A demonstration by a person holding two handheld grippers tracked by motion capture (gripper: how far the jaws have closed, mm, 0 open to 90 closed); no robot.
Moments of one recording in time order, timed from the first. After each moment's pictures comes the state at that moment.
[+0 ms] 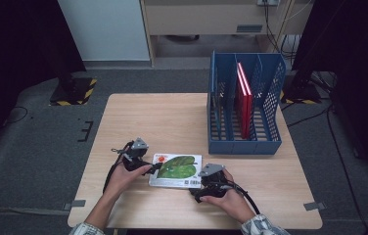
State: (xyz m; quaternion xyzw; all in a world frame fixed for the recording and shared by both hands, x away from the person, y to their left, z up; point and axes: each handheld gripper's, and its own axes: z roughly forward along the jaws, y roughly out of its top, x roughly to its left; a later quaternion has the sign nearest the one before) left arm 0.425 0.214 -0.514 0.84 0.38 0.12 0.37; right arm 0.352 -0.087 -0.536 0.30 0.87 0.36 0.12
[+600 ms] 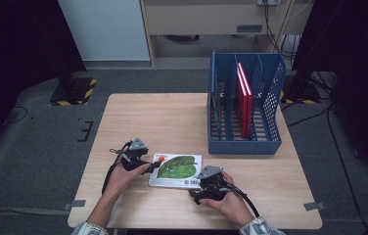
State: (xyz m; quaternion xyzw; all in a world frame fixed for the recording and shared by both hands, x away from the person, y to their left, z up) left arm 0.421 0.220 -0.517 0.83 0.38 0.12 0.38; right arm 0.342 -0.082 -0.530 0.31 0.88 0.35 0.12
